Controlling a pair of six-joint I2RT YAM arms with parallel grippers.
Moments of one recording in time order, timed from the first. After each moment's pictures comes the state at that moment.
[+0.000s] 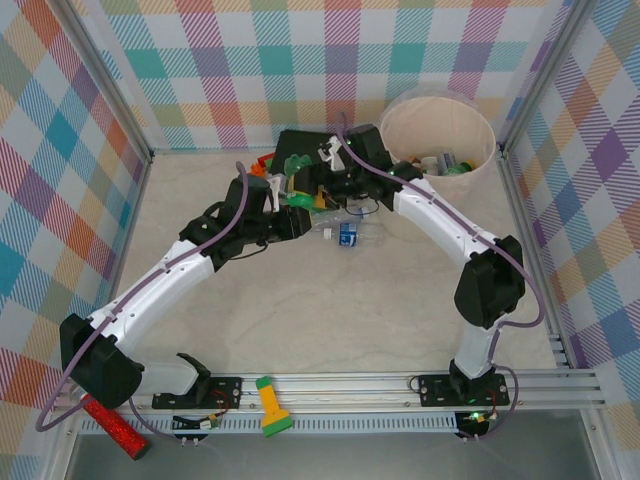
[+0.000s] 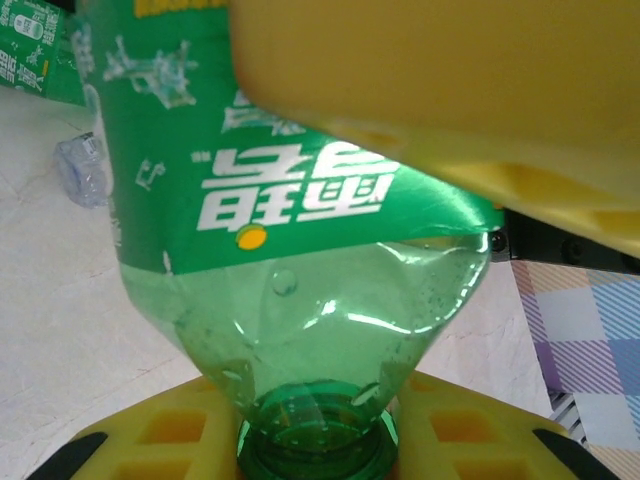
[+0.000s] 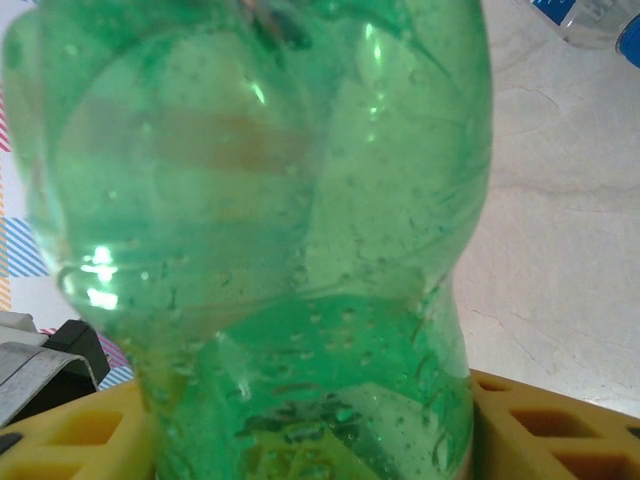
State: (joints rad) left arm -0.59 1.30 1.21 -0.53 0.22 -0.65; right arm 0.59 1.83 1.72 -0.50 -0.74 0.83
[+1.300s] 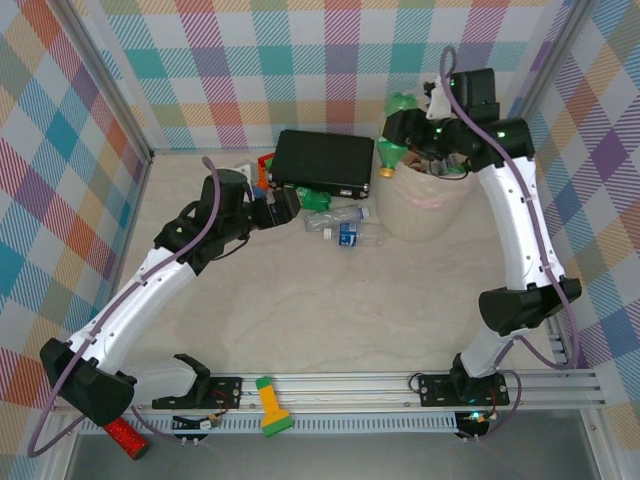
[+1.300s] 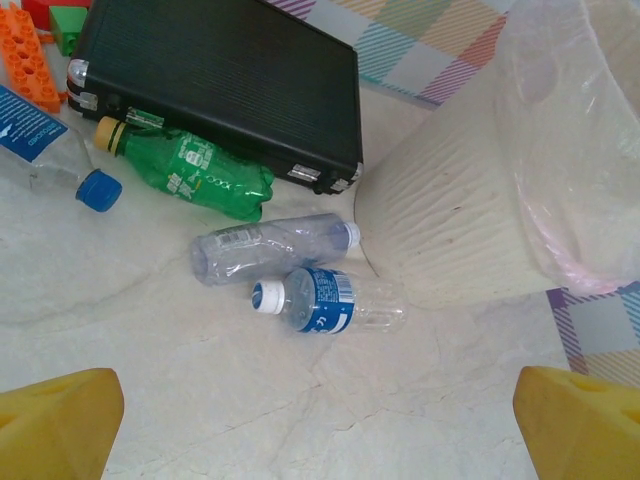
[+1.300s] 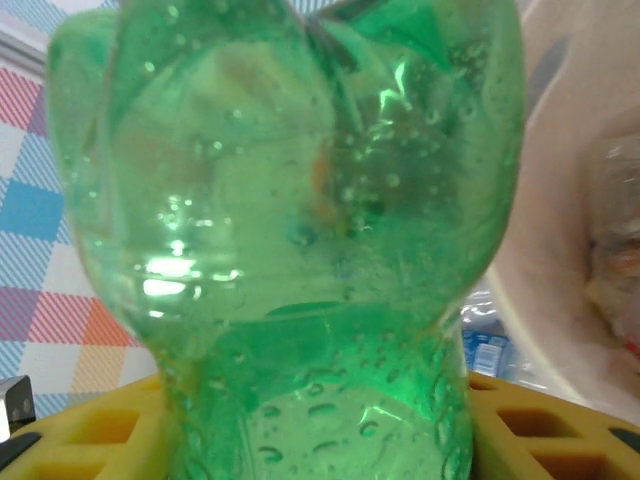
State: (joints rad) left arm -0.52 1.21 1.24 -0.59 0.01 -0.65; right arm 0.25 1.71 2.22 -1.15 -0.41 0.50
